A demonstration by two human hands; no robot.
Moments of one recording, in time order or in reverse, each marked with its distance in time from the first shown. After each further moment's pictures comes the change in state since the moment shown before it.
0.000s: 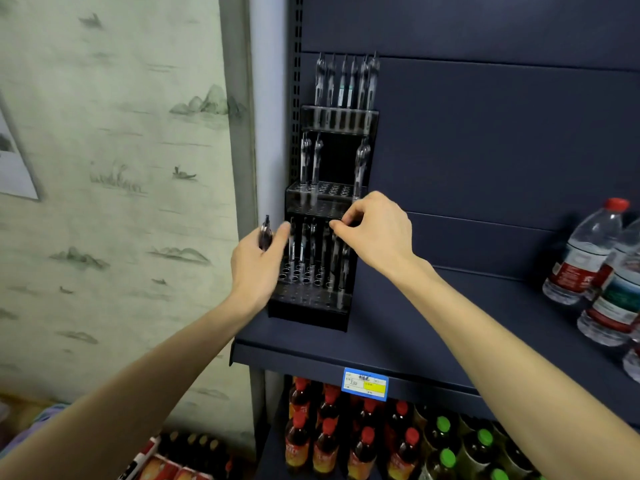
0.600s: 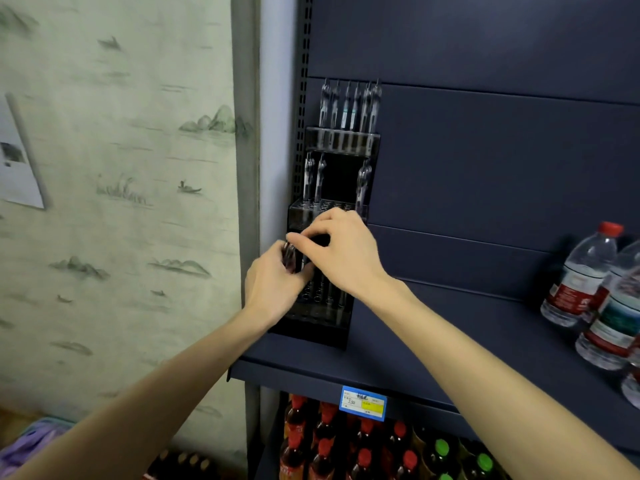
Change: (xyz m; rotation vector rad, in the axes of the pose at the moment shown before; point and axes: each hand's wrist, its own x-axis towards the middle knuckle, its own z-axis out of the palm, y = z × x) left_hand -0.006 0.014 0.009 0.367 -0.094 0.117; right_hand -0.013 -0.040 0.008 0.135 -0.080 -0.239
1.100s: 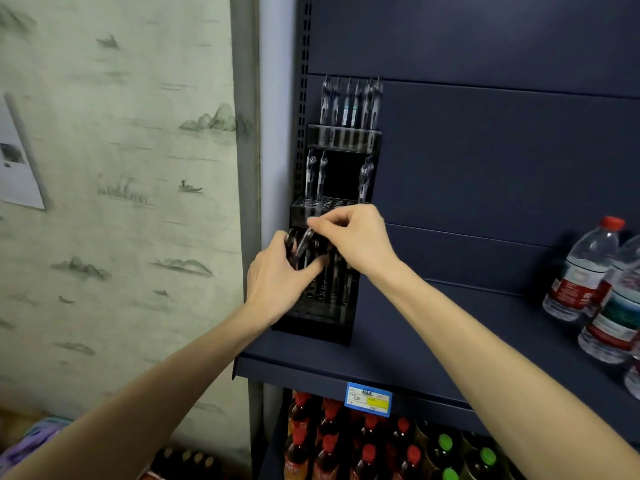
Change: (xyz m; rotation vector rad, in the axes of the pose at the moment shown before) left_hand -0.005 0.010 -0.010 -0.034 0.018 0.073; right_hand 0.010 0.001 -0.013 0.390 0.036 0.217
